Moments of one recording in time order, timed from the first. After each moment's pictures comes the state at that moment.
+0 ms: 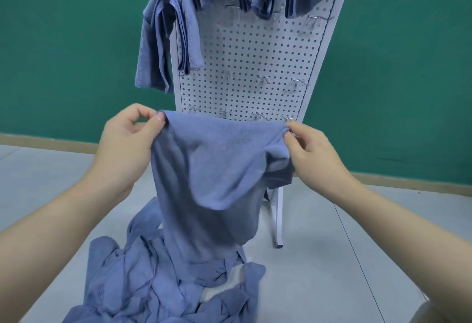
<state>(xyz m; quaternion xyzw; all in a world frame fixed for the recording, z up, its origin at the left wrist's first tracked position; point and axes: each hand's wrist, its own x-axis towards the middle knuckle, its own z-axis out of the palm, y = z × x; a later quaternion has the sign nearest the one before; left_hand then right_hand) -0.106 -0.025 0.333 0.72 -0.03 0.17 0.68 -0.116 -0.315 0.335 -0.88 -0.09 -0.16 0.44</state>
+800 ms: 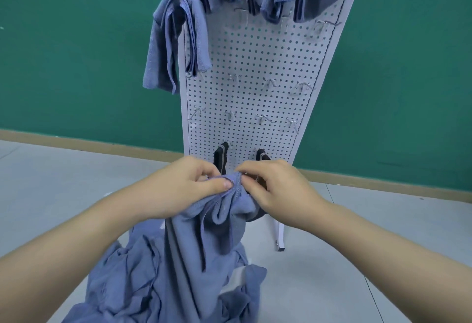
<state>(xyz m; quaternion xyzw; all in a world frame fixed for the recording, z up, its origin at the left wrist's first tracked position) -0.125 -0.050 0.319 0.86 -0.20 -0.12 0.45 -0.136 -0.272 0.316 -0.93 -0.26 -0.09 0.25</state>
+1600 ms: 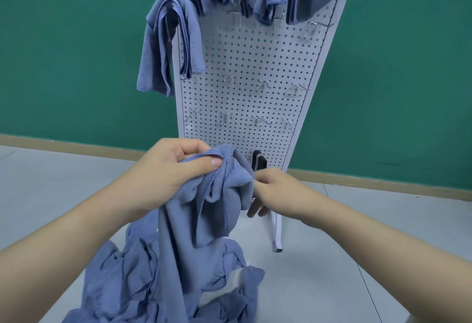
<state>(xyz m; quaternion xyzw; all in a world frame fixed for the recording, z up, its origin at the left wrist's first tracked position) -0.137 -0.055 0.339 0.73 -0.17 -0.07 0.66 -0.131 -0.276 0.320 -0.90 -0.09 0.14 0.40</state>
